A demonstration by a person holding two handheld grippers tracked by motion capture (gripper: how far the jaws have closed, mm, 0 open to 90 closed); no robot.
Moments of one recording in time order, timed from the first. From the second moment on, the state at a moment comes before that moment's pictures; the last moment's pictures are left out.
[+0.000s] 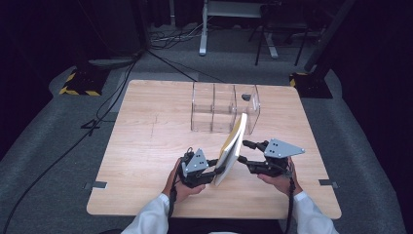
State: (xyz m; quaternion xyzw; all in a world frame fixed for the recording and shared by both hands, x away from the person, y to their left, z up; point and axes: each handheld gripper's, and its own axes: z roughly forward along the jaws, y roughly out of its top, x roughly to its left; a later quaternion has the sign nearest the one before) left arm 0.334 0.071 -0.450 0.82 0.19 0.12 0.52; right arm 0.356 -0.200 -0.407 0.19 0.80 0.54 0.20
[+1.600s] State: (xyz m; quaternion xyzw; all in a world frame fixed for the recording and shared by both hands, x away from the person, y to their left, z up) left arm 0.313 0.067 -0.450 0.83 0.23 0.17 0.48; right arm 0.362 -0.200 -0.419 0.23 0.77 0.55 0.22
